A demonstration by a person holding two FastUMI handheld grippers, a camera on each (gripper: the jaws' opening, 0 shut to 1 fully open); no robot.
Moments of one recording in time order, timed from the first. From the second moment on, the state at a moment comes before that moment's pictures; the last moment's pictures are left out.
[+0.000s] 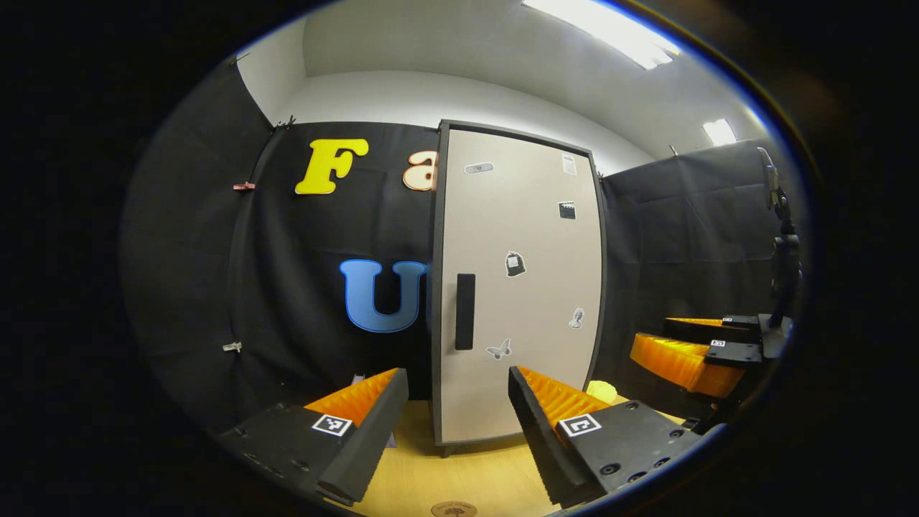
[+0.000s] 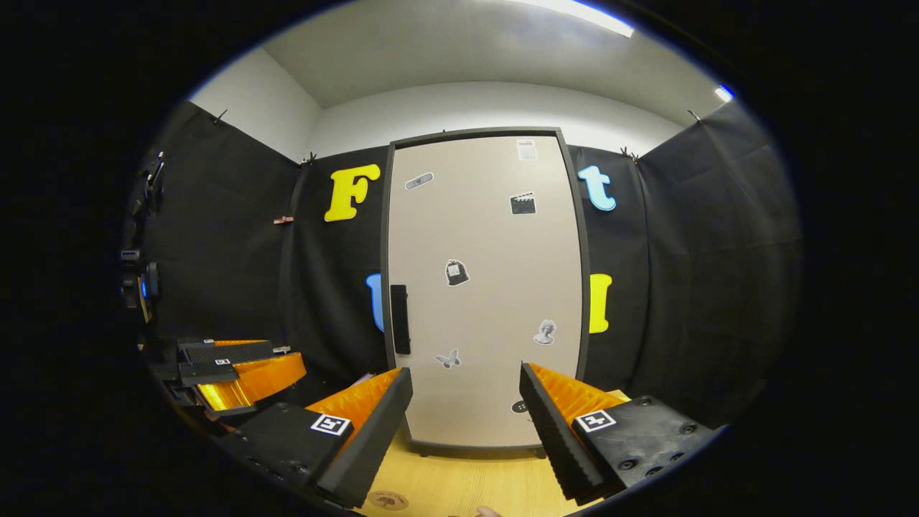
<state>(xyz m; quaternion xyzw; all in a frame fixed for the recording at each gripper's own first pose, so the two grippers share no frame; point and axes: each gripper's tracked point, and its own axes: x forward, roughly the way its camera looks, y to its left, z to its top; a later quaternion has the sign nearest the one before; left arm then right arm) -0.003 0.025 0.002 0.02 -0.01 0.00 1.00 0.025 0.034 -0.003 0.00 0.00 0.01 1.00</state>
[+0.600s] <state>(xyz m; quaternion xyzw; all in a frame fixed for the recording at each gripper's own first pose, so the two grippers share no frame) 0.007 0.089 -0.014 0.02 0.01 0.01 1.00 0.101 0.091 -0.017 0.00 0.01 0.01 1.00</state>
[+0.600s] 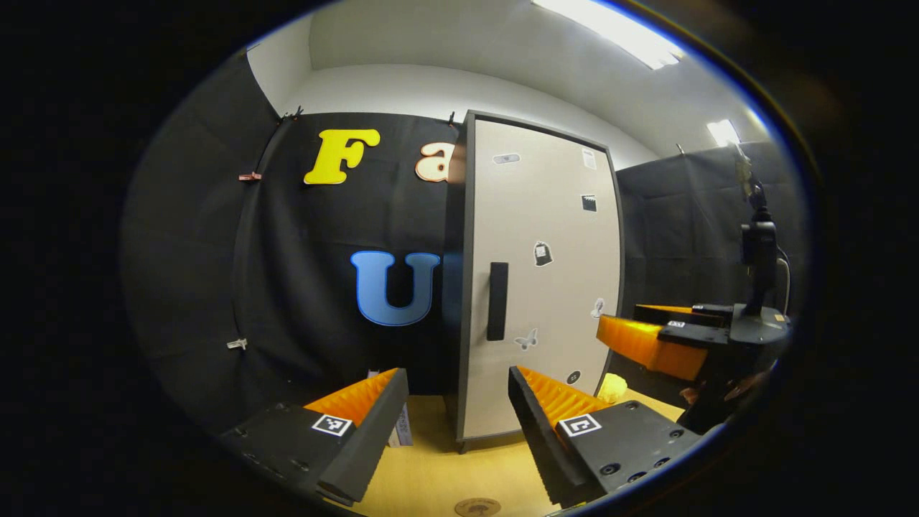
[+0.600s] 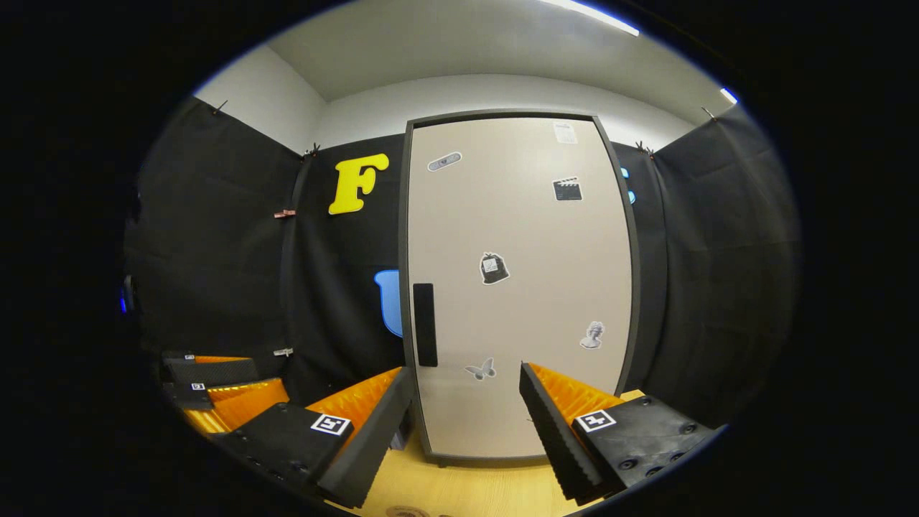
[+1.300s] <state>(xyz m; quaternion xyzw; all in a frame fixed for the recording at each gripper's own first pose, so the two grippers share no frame) 0.023 0.175 -0.036 0.00 0.02 0.05 1.00 0.225 0.157 -0.031 -0.03 -0.01 0.00 1.00</state>
